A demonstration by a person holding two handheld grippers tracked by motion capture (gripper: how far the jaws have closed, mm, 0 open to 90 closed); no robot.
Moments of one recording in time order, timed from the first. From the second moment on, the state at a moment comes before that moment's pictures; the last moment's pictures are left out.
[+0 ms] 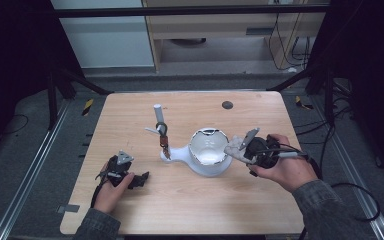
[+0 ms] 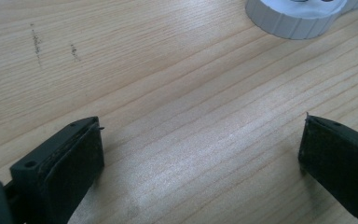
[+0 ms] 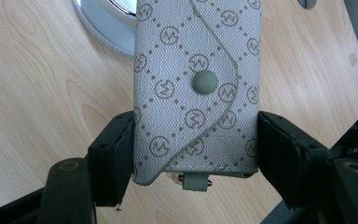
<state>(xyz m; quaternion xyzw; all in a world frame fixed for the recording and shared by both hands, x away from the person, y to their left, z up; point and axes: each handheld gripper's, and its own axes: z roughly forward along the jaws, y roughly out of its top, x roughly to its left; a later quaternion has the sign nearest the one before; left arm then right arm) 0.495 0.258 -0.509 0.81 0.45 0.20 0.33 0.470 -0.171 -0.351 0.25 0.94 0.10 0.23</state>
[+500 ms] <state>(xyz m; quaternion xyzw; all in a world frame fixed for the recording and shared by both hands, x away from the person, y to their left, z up) 0.495 0.257 -0.509 0.81 0.45 0.20 0.33 0.477 -0.136 -0.351 0.21 0.95 0.08 0.23</state>
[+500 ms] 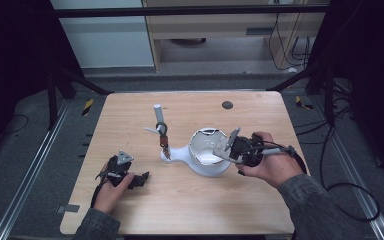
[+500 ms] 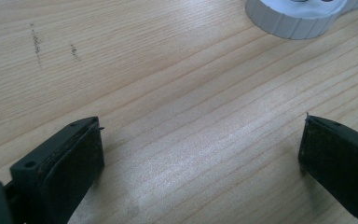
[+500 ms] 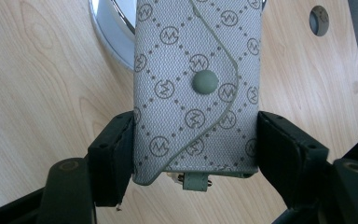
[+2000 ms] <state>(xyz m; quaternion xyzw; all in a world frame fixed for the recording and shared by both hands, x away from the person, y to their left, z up) 0.496 0.258 -0.509 0.81 0.45 0.20 0.33 0.507 -0.090 -0.365 0.18 0.96 0.04 0.20</state>
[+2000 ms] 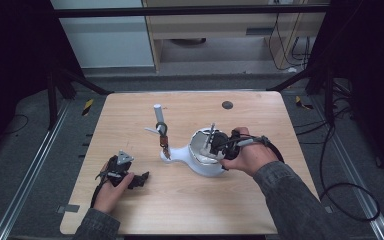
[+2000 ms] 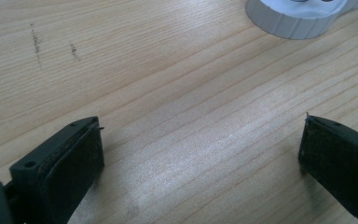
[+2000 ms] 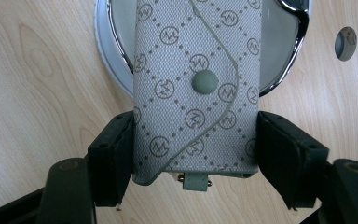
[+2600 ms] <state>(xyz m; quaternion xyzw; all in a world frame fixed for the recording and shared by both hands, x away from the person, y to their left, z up) 0.496 0.258 -0.509 0.81 0.45 0.20 0.33 0.516 -0.082 -0.372 0.18 0.96 0.03 0.19</state>
